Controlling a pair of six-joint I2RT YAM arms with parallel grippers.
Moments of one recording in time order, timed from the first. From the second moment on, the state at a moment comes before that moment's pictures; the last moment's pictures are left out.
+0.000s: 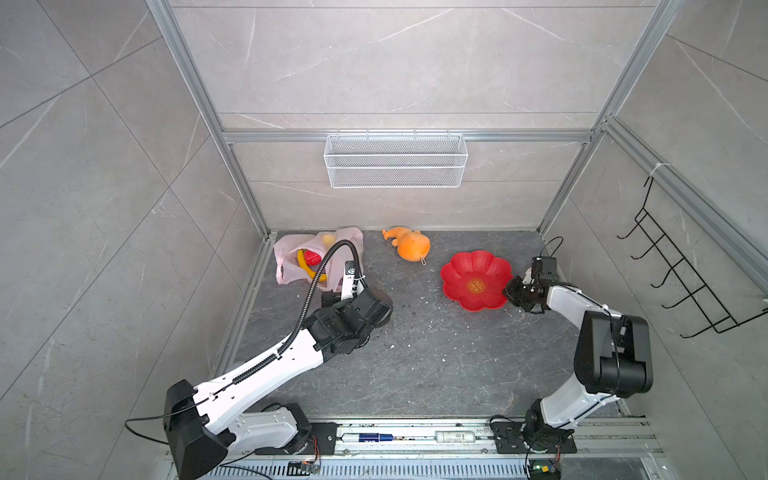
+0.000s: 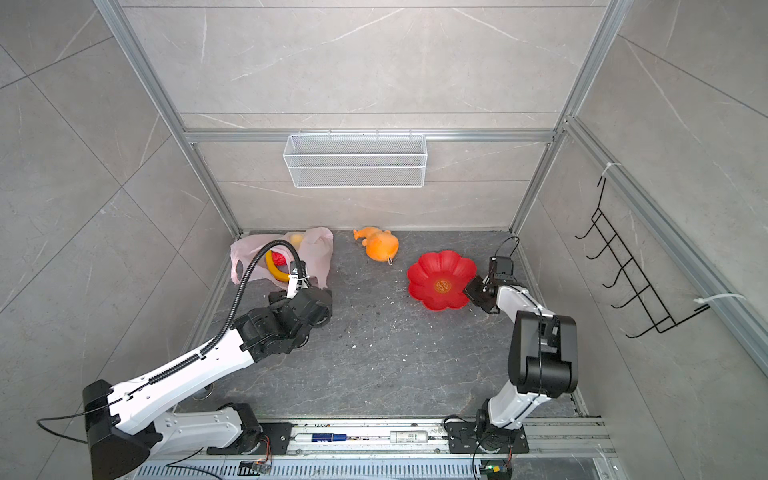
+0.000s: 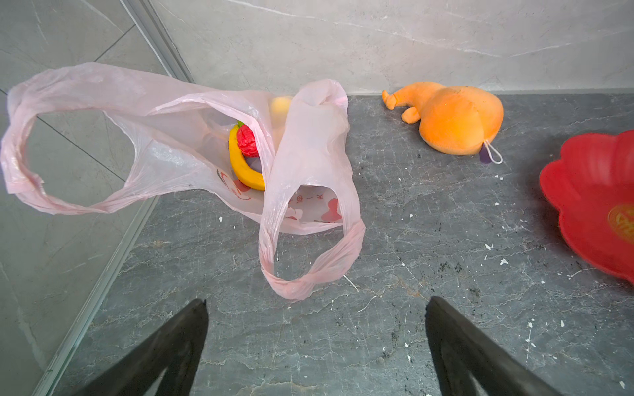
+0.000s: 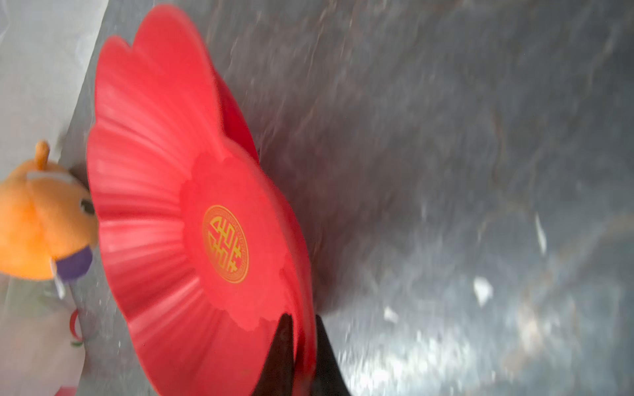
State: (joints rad) left arm -0.92 1.16 1.08 -0.75 -0.87 -0.62; right arm -0.13 1.60 0.96 -0.37 -0.25 0.62
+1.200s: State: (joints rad) left arm -0.47 1.11 1.33 -1.00 -0.66 -0.51; right arm 0.05 1.04 0.73 -0.76 -0.09 0.62
